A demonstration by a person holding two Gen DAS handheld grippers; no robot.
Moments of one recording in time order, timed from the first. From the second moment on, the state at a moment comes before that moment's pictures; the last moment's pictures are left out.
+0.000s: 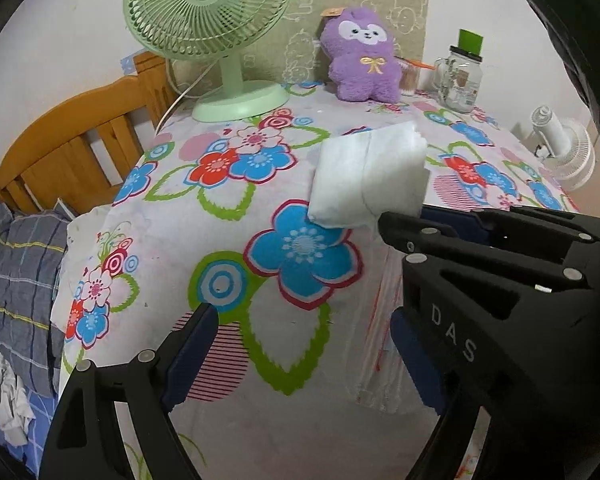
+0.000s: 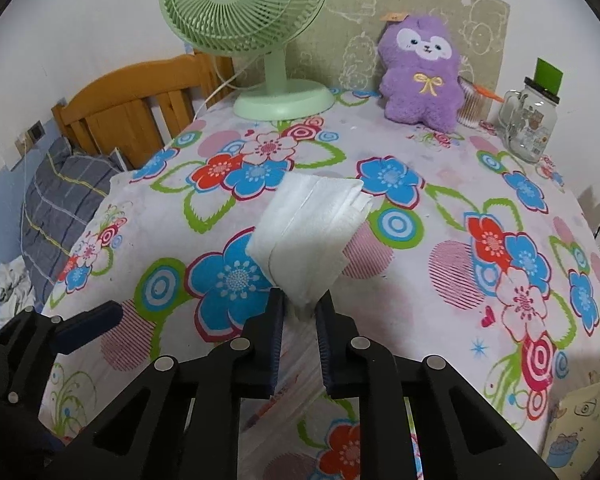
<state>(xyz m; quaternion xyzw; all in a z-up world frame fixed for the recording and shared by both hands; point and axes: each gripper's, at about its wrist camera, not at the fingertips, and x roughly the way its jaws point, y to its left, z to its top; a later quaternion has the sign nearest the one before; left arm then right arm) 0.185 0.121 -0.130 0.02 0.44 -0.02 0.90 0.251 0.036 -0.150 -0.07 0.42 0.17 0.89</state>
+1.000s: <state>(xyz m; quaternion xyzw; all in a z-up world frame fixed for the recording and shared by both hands) 0.143 0.045 -0.144 0.05 0.45 -0.06 0.89 0.183 -0.049 -0.162 -0.02 0.45 0.18 0.87</state>
